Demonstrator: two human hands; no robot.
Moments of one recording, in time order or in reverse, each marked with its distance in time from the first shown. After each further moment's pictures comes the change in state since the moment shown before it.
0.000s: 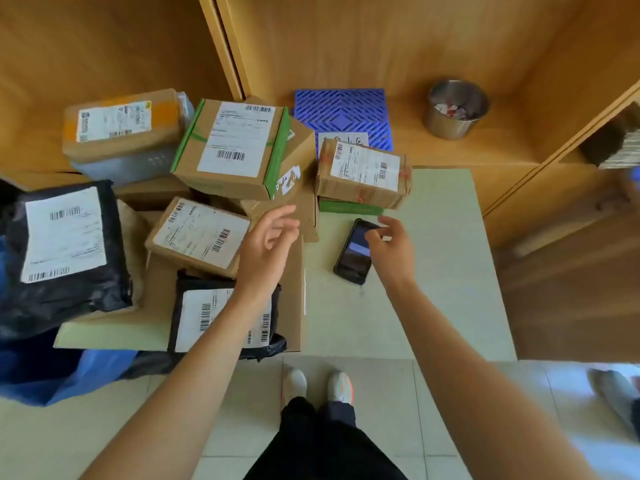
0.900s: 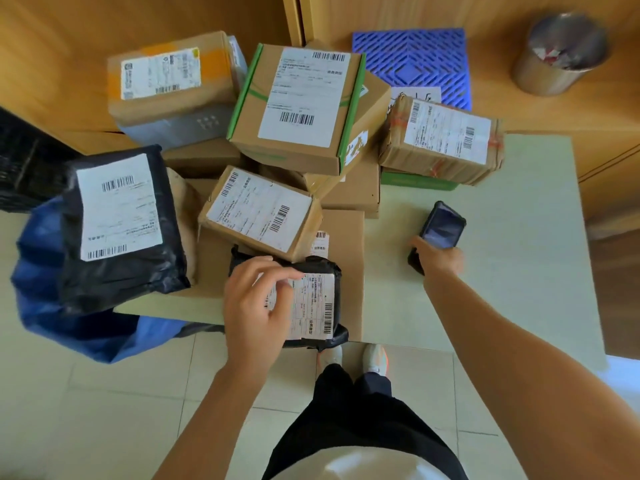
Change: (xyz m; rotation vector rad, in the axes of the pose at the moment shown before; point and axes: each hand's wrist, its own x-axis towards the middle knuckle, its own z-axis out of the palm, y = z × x) left_hand -0.059 -0.066 -0.092 0.593 0.219 0.317; right_hand 0.040 0.075 0.071 -0.016 0.195 0.606
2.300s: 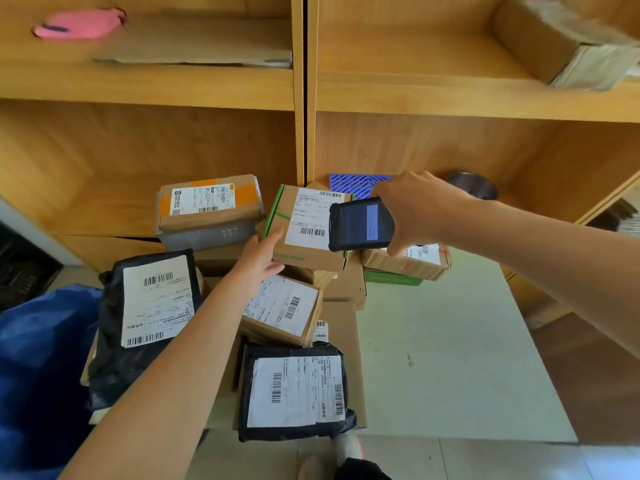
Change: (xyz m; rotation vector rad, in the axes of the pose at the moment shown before) left_hand 0.208 -0.014 -0.024 -0.834 -0.390 -0.766; right_hand -0.253 -0.239 -0.085 -1.515 0.089 -1.441
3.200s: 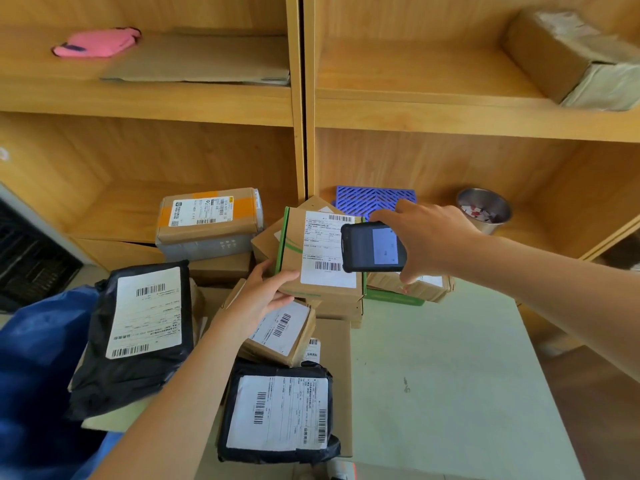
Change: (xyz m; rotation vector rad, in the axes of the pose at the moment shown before) left_hand -0.014 -0.028 0.019 -0.067 -0.071 0.003; right_hand -0.001 0.037 0.032 -0.004 0.002 0.003
